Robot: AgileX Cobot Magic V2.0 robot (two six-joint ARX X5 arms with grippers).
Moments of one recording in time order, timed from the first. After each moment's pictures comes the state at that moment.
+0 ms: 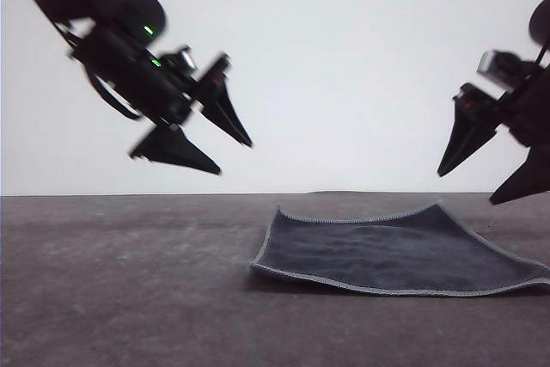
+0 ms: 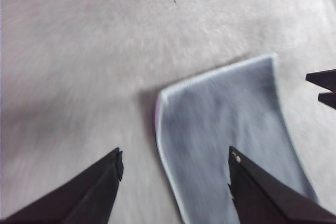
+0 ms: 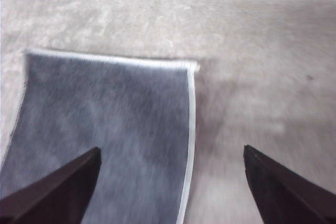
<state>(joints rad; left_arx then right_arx) -0.32 1.99 1.49 -0.33 0.58 -0.23 -0.04 1.71 1.04 -0.26 -0.57 0.09</state>
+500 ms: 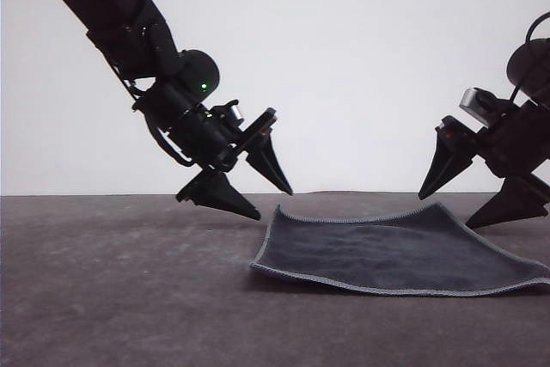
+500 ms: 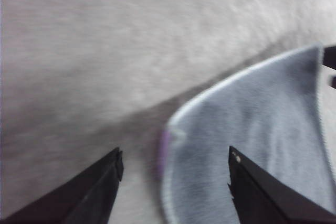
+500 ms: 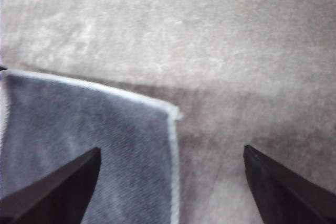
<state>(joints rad) -0.40 2.21 1.68 -0.40 0.58 -0.23 -0.03 1.89 1.14 -0.19 -0.63 0.12</state>
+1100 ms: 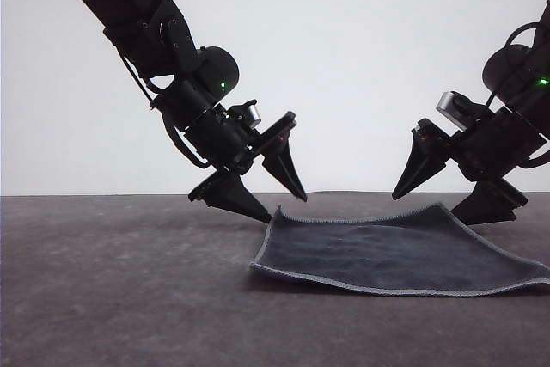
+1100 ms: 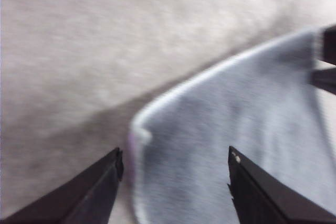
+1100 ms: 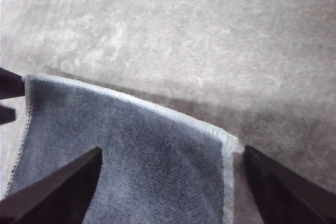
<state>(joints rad) -0.44 2.21 1.68 -0.40 0.47 -0.22 0.02 1.92 1.14 -0.12 -0.65 0.16</state>
